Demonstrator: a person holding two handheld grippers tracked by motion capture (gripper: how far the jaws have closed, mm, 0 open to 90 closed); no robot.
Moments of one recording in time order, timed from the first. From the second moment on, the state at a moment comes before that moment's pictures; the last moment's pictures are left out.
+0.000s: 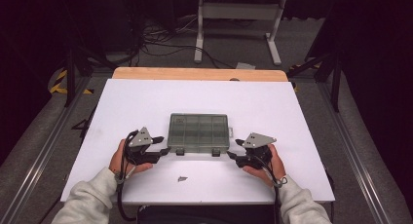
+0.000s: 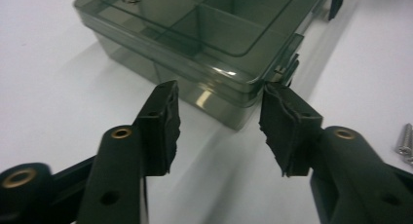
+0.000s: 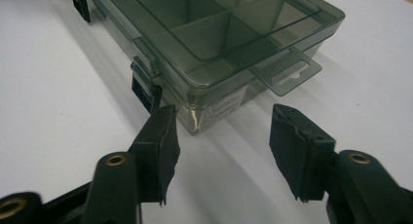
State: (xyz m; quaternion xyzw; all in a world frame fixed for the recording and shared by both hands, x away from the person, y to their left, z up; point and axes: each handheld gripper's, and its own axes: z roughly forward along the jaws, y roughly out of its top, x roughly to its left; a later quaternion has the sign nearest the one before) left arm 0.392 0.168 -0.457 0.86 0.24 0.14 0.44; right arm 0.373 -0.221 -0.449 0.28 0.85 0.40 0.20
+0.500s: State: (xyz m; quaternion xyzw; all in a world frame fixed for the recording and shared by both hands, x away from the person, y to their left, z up) left arm 0.397 0.160 -0.455 0.86 0.22 0.12 0.44; right arm 0.379 -0.216 -0.452 0.27 0.85 0.40 0.18
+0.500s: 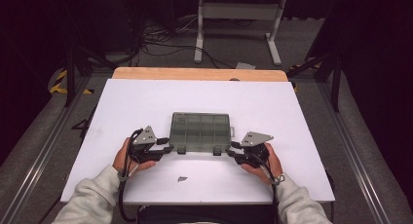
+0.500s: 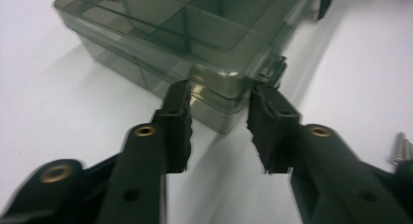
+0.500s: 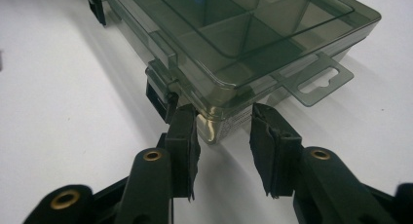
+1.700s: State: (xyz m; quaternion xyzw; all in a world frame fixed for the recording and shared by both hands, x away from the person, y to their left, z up) left arm 0.418 0.156 -0.426 0.82 0.21 0.25 0.46; right arm 0.394 -0.221 -0.412 0.24 0.80 0.45 0.30
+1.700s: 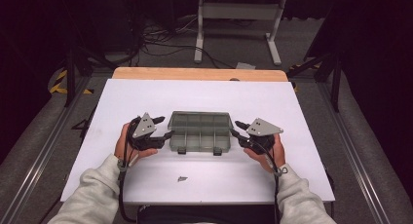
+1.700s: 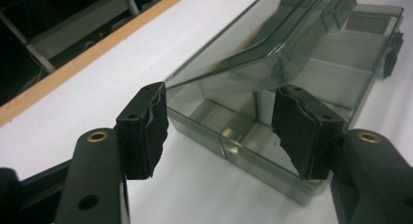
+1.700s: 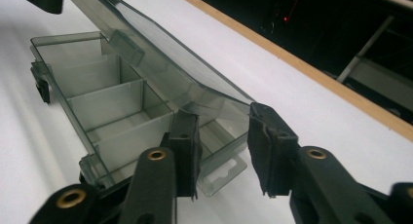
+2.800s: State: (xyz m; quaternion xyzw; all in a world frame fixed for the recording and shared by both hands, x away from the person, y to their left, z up) left arm 0.440 0.153 -0.406 0.80 0.21 0.28 0.49; right arm 0.414 -0.209 -0.395 0.26 0.76 0.49 0.33
